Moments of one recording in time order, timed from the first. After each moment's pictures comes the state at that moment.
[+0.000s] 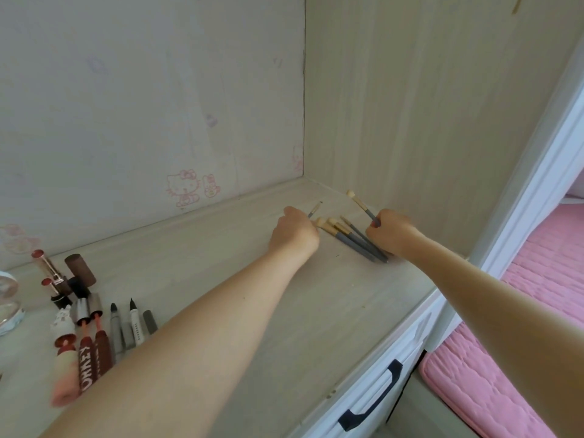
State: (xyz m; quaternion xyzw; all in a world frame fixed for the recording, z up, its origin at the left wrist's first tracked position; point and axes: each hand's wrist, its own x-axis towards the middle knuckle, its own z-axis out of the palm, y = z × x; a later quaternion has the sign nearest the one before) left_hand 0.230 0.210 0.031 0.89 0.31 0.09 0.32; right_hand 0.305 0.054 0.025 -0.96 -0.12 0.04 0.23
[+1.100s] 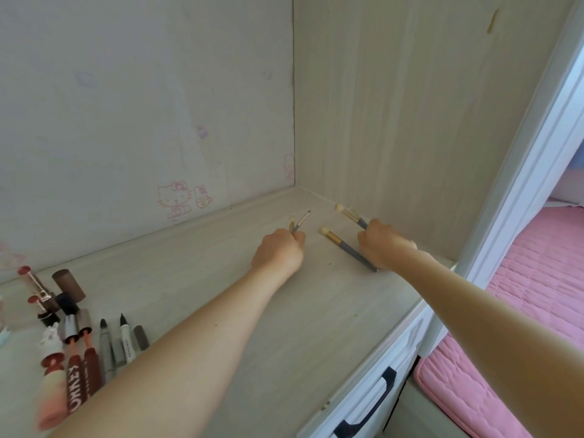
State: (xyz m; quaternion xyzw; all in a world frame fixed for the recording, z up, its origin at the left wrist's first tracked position) left_hand 0.220 0.227 0.017 0.91 0.26 0.08 0.30; right_hand 0.294 0.057 0.026 -0.99 -0.12 0.04 0.09
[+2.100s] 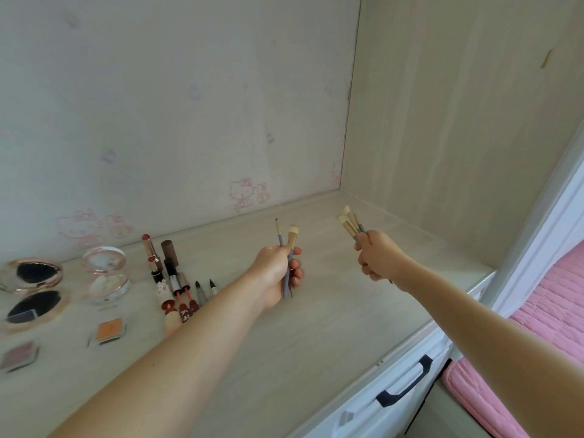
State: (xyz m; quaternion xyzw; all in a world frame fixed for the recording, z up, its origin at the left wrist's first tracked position) left_hand 0.082 0.279 0.042 0.57 0.27 0.07 0.77; right_hand 0.190 0.126 0.050 -0.83 -0.07 0.20 0.52
